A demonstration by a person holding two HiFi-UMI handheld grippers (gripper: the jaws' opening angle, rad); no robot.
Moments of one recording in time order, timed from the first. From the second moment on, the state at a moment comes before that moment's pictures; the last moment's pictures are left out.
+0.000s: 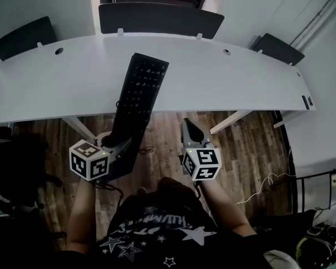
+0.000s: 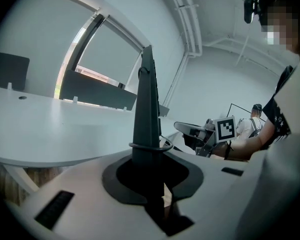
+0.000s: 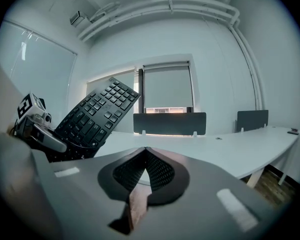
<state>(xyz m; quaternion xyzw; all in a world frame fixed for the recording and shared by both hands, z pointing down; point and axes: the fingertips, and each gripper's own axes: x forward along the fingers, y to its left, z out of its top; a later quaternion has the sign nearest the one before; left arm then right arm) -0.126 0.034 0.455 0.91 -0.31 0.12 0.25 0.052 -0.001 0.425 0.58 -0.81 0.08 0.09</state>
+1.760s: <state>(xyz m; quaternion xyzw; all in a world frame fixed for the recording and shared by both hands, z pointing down) 0.027 0.190 0.429 0.88 -0.38 0.07 0.28 0.209 0.169 0.436 0.53 -0.84 0.10 0.08</state>
